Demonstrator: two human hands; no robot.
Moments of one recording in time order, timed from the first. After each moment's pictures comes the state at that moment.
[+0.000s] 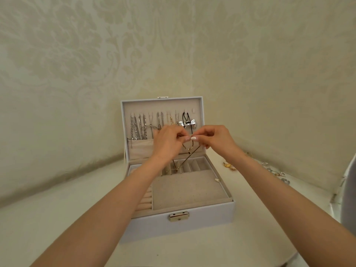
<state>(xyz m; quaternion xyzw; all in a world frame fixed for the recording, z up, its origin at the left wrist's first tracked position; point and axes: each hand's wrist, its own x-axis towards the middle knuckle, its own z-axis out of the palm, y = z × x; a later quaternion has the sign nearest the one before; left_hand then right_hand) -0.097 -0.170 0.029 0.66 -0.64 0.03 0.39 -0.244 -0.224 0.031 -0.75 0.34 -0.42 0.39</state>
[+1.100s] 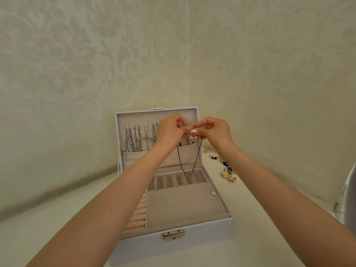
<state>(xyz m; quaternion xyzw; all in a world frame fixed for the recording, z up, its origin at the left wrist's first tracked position) -0.103 -0.212 0.068 0.61 -0.58 -0.09 0.52 -0.237 -0.245 0.060 -0.66 0.34 -0.52 0.42</state>
